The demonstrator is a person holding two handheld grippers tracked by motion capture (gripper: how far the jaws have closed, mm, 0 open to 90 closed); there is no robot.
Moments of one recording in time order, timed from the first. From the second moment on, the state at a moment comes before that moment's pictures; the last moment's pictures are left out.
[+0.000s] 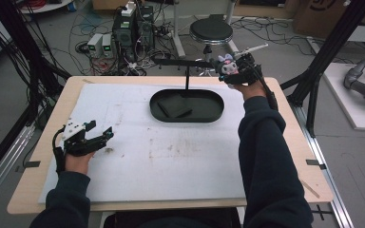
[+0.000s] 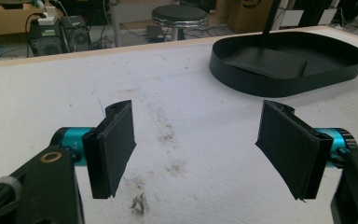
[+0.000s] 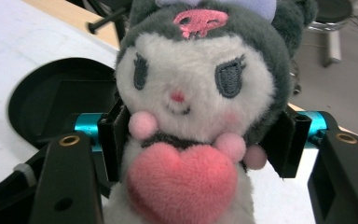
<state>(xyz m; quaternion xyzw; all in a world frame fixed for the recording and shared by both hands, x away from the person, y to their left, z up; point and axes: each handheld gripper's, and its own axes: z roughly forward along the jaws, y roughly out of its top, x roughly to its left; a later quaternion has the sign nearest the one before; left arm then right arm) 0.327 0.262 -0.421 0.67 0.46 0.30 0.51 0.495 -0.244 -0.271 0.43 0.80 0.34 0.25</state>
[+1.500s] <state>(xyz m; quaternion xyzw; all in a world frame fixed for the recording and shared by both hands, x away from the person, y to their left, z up) 0.326 0.260 -0.421 0.67 0.46 0.30 0.50 0.493 -0.226 -0.331 0.45 0.81 0.28 0.25</state>
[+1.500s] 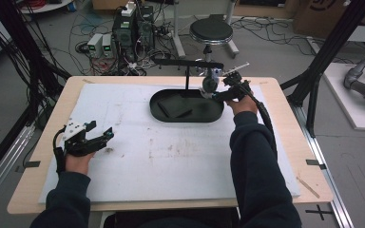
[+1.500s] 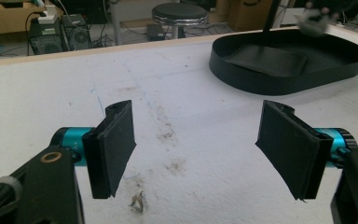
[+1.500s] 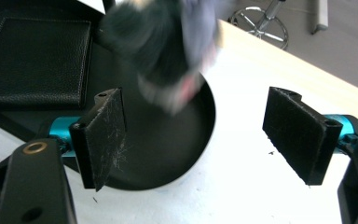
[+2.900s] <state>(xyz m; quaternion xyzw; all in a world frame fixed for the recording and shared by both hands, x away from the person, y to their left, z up) 0.326 0.247 -0.415 0.67 0.43 0.29 0.53 0.347 -0.331 -0.402 0.41 0.77 0.40 0.29</state>
